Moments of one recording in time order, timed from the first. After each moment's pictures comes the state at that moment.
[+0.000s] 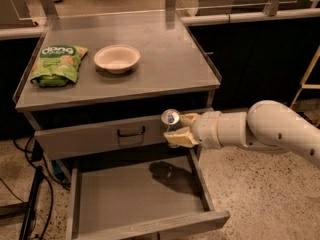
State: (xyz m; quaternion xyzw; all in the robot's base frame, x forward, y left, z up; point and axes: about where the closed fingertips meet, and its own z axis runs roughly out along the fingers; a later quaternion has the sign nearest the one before) arm 0.537 -0.048 0.744 -0.47 0.72 0.24 0.44
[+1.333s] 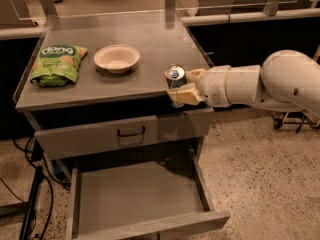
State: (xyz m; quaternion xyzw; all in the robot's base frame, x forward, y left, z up) arm 0.589 -0.056 0.859 -0.47 0.70 0.20 0.49
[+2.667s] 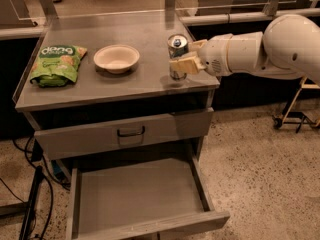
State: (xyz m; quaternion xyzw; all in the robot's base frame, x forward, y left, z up) arm 0.642 -0.064 0.915 -0.45 0.70 0.20 0.52
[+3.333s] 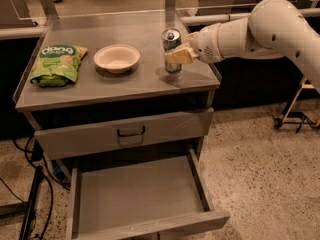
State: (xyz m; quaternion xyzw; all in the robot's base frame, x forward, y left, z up) arm 0.687 -0.050 0.910 -0.47 0.70 0.22 0.48
